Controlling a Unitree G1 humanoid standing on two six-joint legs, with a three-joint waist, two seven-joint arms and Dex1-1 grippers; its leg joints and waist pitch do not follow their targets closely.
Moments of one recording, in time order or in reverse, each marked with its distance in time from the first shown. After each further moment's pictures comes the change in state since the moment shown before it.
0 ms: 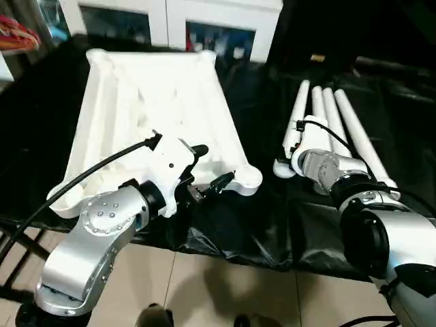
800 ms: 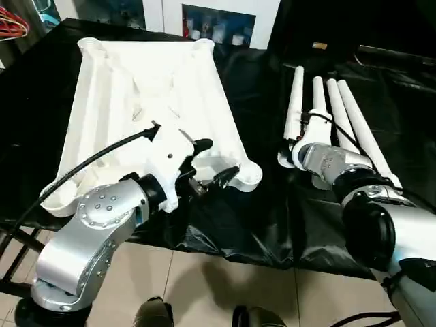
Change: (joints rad) left arm -0.032 -0.035 0.042 -0.026 -0.055 0.064 0.046; right arm -0.026 -0.013 -0.092 0.013 0.058 -0.023 0.053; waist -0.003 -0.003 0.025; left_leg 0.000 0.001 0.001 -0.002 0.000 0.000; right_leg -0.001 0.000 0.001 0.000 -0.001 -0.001
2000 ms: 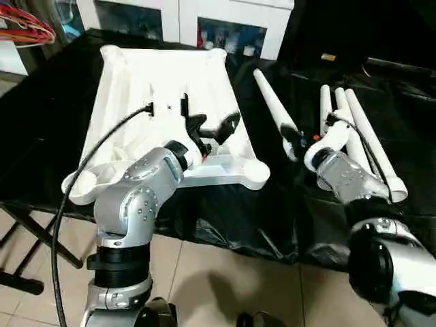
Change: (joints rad) left arm -0.233 -0.319 0.130 0.380 -0.086 0.059 0.280; right arm 0.244 -0.021 0.060 -0.344 0.037 -0.020 0.245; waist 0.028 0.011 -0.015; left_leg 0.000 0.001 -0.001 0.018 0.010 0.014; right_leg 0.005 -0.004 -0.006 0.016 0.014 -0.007
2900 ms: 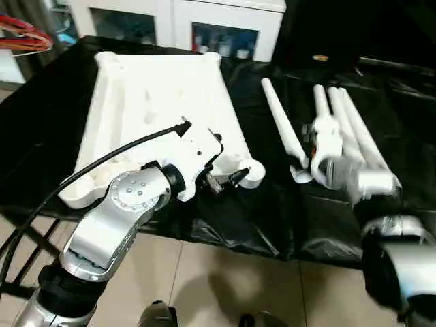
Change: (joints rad) left arm 0.102 0.385 -0.316 -0.212 0.187 -0.171 -0.298; right arm -0.071 -0.082 0.200 -0.072 -0.186 0.187 -0.035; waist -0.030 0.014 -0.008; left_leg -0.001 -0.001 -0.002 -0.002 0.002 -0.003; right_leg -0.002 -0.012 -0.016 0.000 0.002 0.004
